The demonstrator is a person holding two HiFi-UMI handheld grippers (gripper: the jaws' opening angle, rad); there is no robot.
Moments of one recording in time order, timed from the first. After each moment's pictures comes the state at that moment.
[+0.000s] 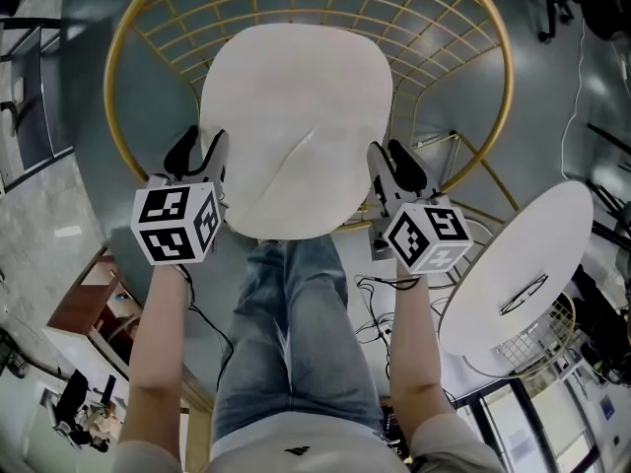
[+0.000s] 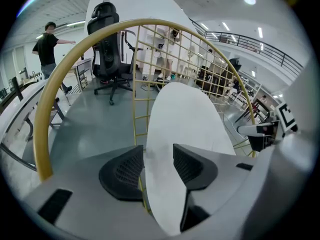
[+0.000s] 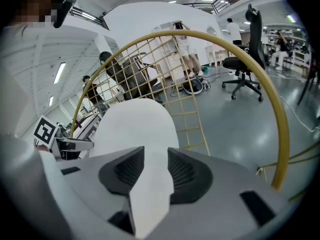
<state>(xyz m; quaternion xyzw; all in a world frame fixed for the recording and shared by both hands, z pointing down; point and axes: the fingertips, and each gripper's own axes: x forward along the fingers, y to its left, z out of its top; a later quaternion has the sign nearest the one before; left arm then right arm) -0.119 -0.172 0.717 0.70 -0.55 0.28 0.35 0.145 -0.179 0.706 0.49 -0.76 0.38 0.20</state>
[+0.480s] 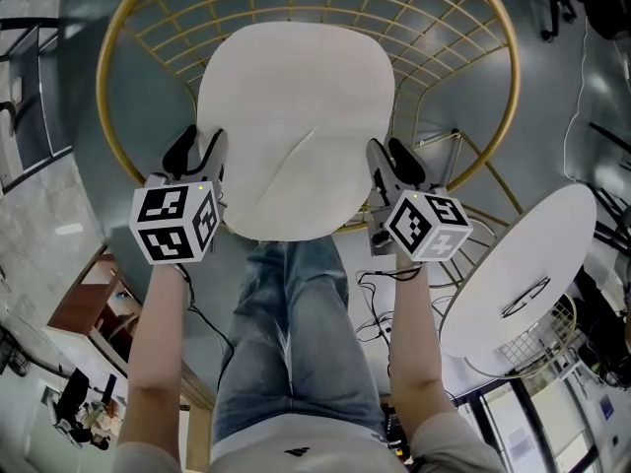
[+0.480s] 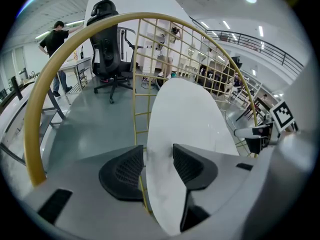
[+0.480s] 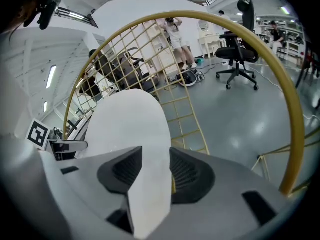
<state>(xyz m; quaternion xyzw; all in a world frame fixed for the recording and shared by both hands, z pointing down) -0.119 -0.173 0.728 0.70 -0.55 0.29 0.36 0.154 -0.179 0.738 0.50 -0.73 0.42 0.21</state>
